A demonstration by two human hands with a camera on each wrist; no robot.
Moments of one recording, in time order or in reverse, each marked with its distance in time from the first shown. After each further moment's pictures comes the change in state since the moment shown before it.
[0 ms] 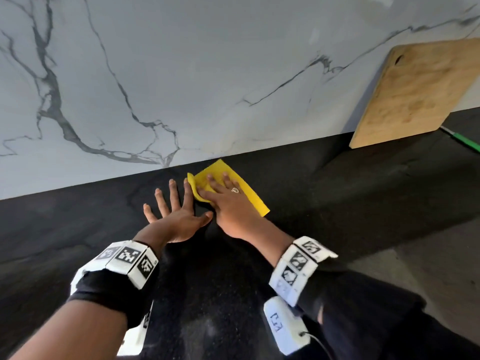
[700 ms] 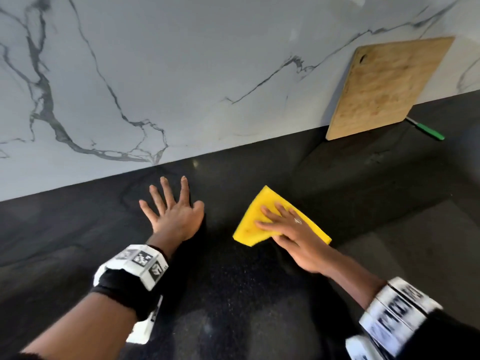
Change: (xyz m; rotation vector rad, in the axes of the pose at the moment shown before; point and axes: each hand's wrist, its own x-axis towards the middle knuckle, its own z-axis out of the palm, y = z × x) left_hand -0.020 0.021 0.013 -0.060 0.189 0.031; right_hand -0.174 0.074 -0.020 0.310 0.068 0.020
